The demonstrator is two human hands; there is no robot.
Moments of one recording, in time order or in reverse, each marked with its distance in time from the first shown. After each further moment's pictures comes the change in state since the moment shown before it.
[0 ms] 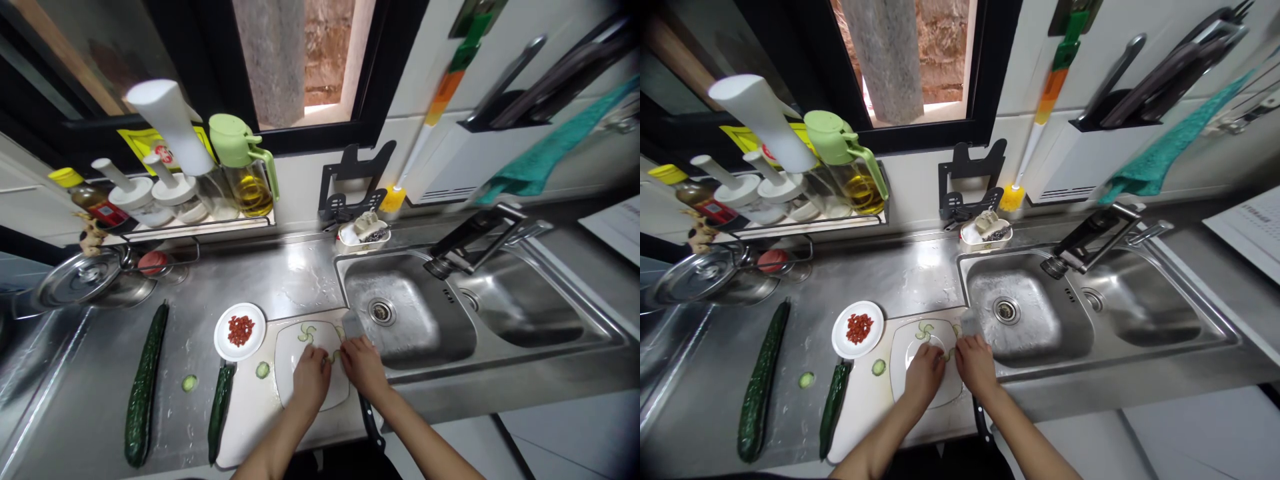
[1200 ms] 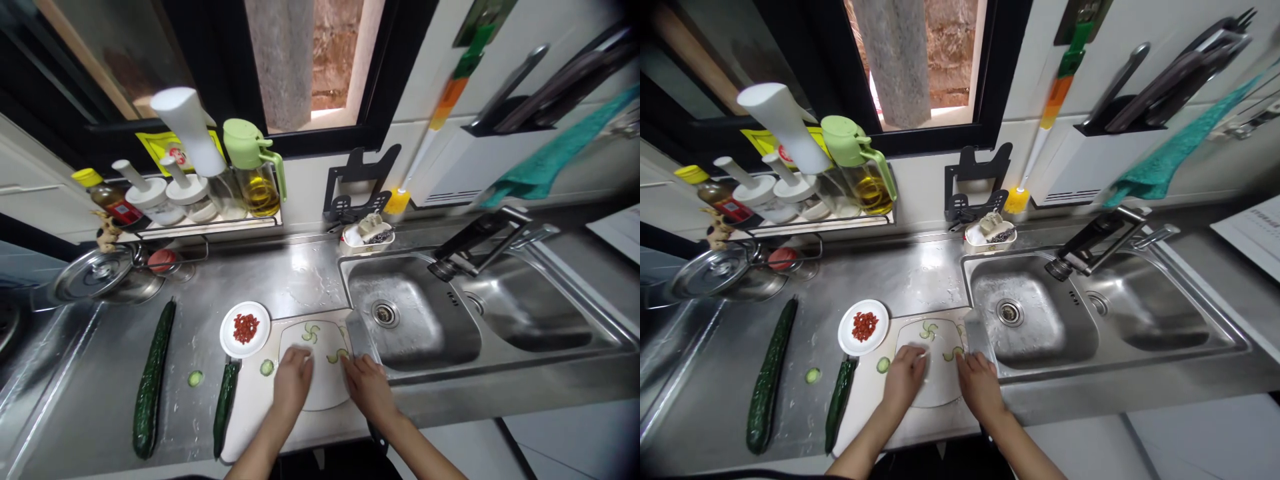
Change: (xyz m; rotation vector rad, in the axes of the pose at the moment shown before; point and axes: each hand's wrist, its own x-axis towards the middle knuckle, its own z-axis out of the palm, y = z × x) left_hand -0.020 -0.039 -0.031 -0.231 0.239 0.102; right_hand -0.034 -0.002 0.020 -0.043 0.015 -0.094
